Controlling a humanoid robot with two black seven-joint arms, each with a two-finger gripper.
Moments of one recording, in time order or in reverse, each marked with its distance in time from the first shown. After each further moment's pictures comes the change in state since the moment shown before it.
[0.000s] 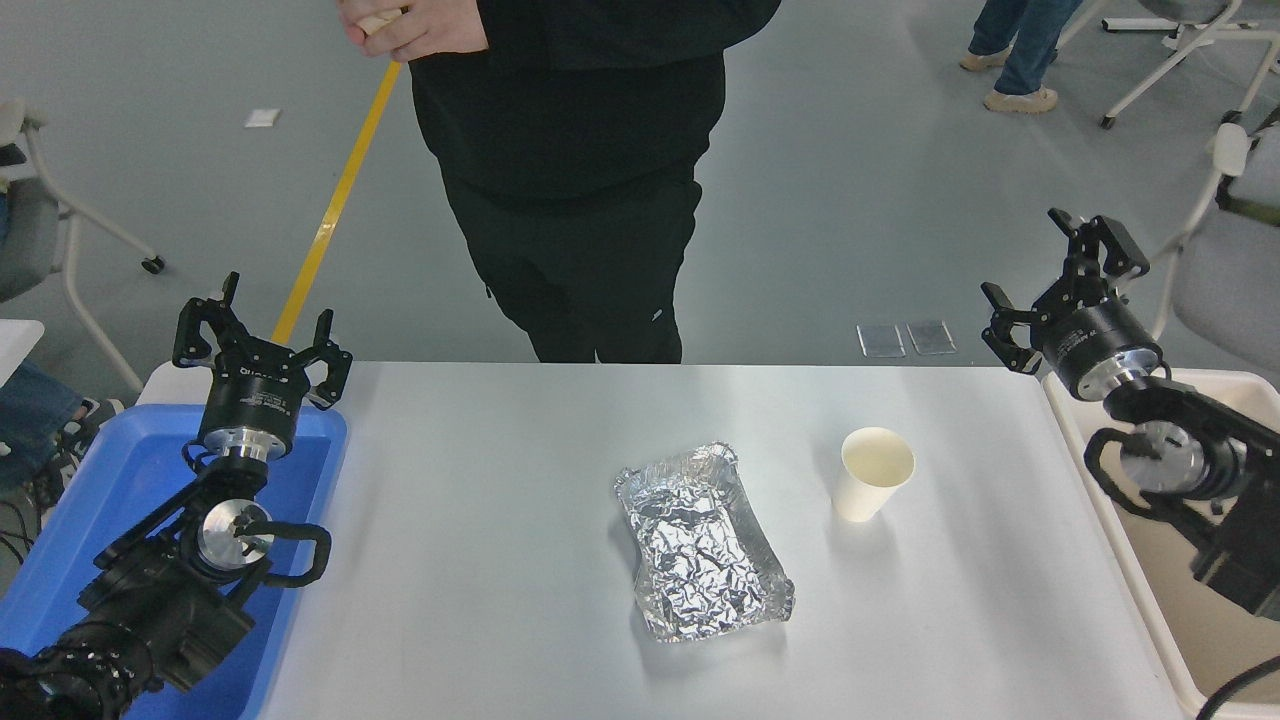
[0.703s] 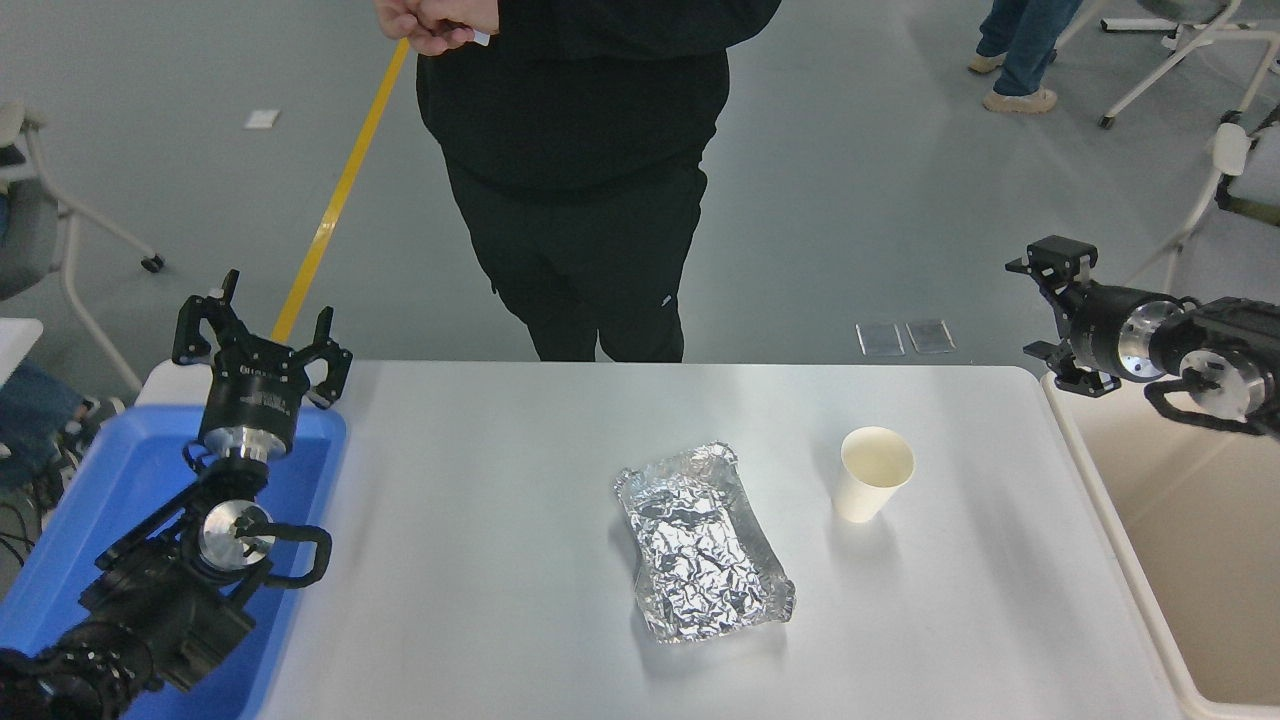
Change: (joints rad) left arm -0.001 0.000 -0.001 0.000 0.000 -0.001 0.000; right arm 0.520 -0.001 -1.042 0.020 0.190 0.026 -0.367
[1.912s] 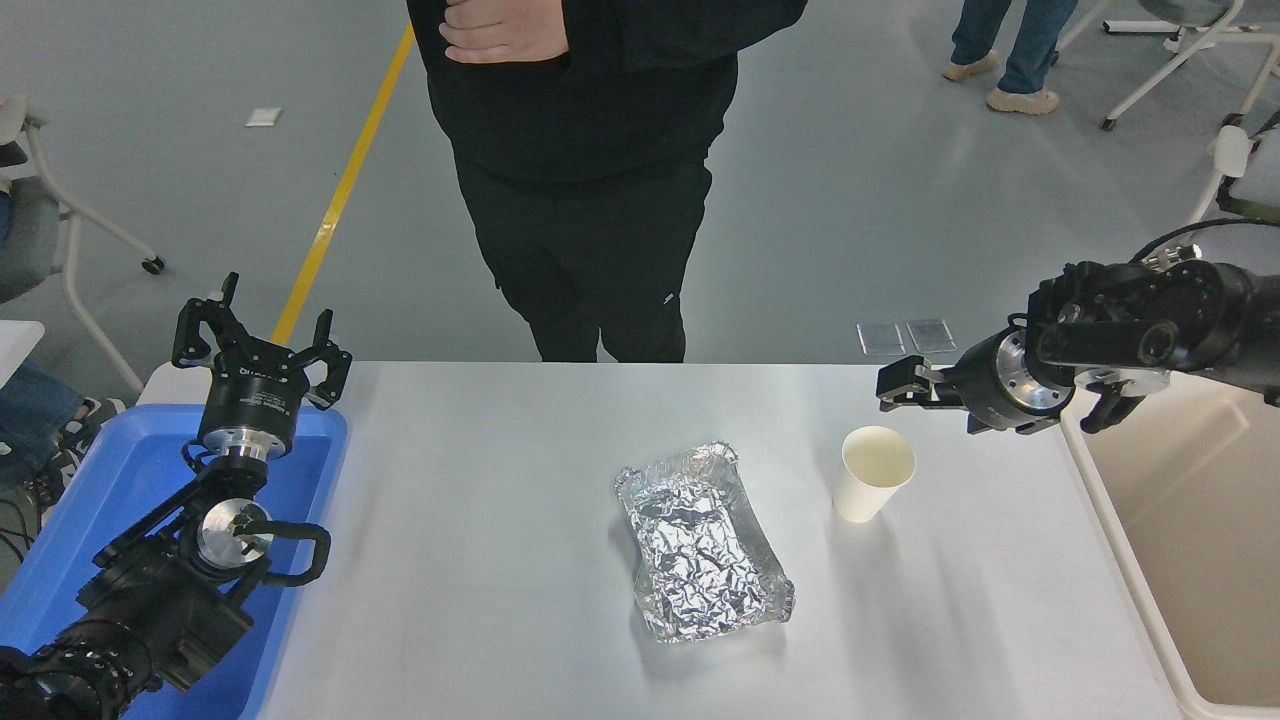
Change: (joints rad) left arm 0.000 0.001 0.001 0.000 0.000 0.000 0.000; right arm 0.222 0.202 -0.255 0.365 -0.430 0.051 -0.041
